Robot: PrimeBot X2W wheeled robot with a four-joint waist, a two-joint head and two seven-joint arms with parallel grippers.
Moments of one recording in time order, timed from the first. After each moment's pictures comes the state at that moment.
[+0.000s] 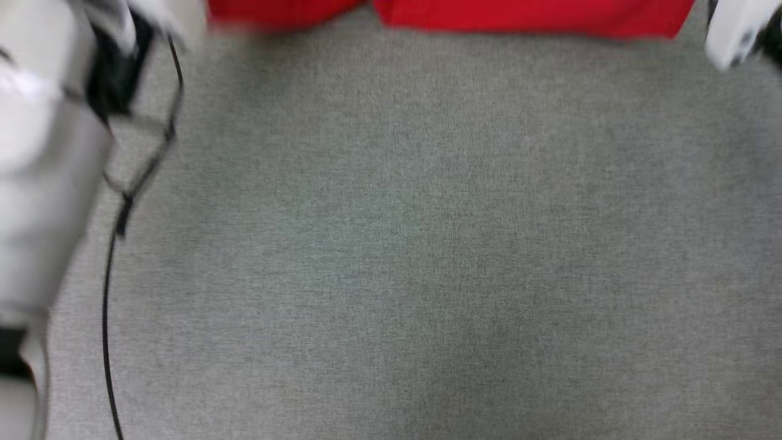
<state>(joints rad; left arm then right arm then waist) -1.30 0.48 -0.66 0.64 -0.66 -0.11 -0.25 -1.31 -0.53 0.74 0.69 0.70 0.13 0.10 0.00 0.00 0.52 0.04</state>
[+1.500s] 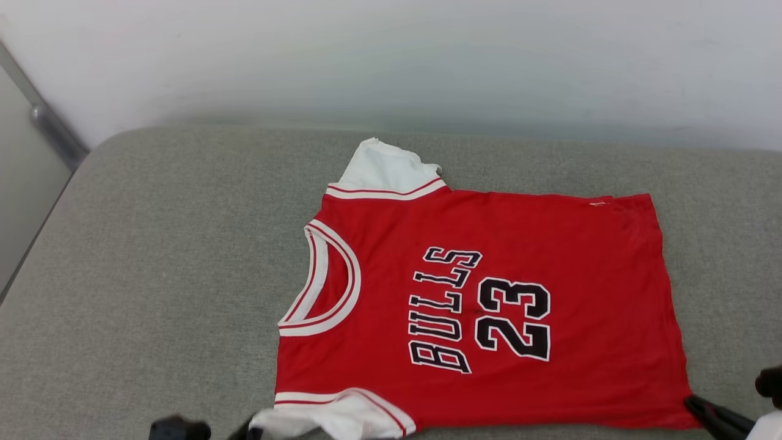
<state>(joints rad) 0.07 0.75 -0.78 -0.07 -0.90 0.27 -0.17 0.07 -0.80 0.42 0.14 0.82 0.13 0.14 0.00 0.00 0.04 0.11</state>
